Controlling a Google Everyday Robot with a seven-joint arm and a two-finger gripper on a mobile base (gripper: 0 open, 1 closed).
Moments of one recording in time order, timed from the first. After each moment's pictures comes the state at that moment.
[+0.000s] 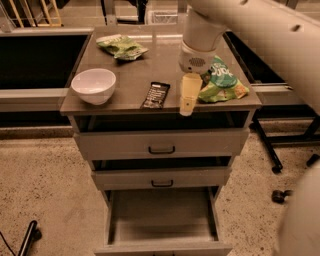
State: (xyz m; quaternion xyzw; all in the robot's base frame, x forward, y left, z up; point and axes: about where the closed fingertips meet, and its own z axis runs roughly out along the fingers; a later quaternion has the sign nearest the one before) arm 0.614 -0.085 0.872 -0.67 0.74 0.00 0.10
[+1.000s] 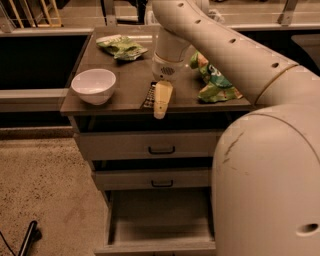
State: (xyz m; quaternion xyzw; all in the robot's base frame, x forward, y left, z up) arm 0.659 -0.008 0.809 -0.69 0.72 0.08 0.08
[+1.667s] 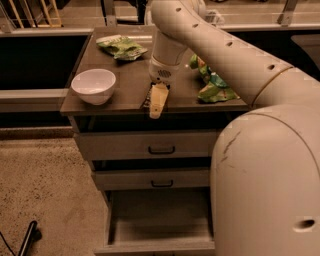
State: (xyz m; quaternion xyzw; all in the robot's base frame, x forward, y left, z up) arm 0.663 0.004 0.798 -0.69 0.71 0.09 0.09
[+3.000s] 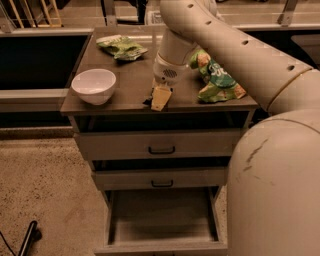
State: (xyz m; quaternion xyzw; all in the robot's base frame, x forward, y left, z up) arm 0.645 -0.004 0.811 -0.69 0.71 0.11 0.10
